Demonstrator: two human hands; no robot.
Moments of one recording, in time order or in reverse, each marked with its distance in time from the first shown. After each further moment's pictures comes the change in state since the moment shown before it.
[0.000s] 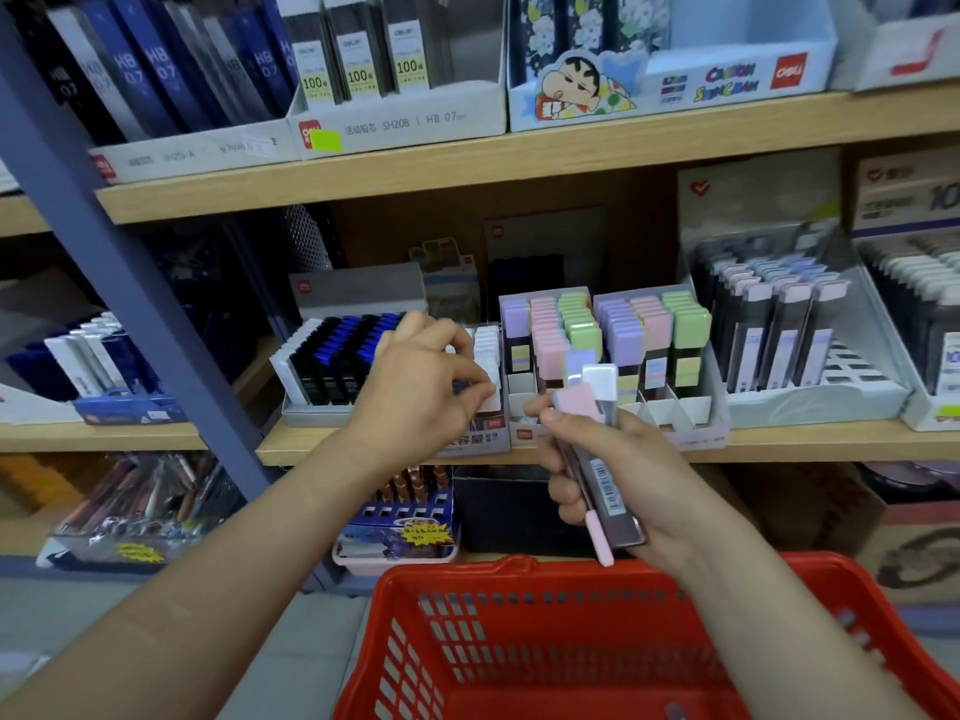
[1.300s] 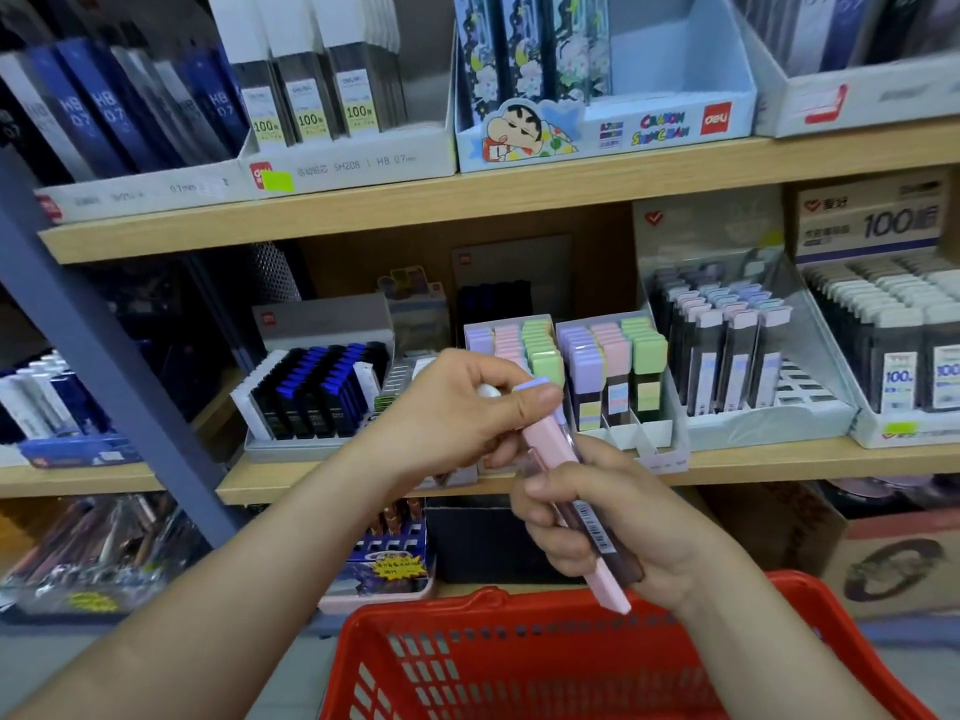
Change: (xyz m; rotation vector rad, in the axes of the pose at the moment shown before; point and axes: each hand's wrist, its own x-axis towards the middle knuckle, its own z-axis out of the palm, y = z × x) left_hand 0.027 0.074 -0.035 -0.965 -0.474 -0.359; right_hand -0.010 -0.009 -0.018 -0.032 -0.262 0.000
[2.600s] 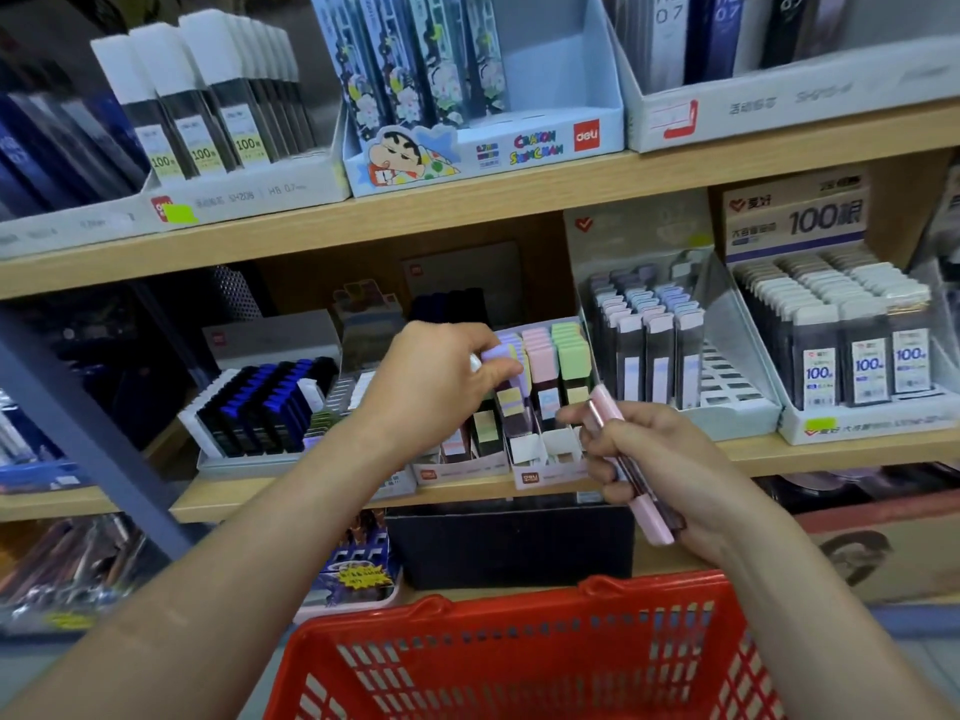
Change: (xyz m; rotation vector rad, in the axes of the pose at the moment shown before) left_hand 0.057 0.016 0.035 0.808 0.385 0.207; right_hand -0.033 -0.037 -0.079 -0.181 0.453 -0.046
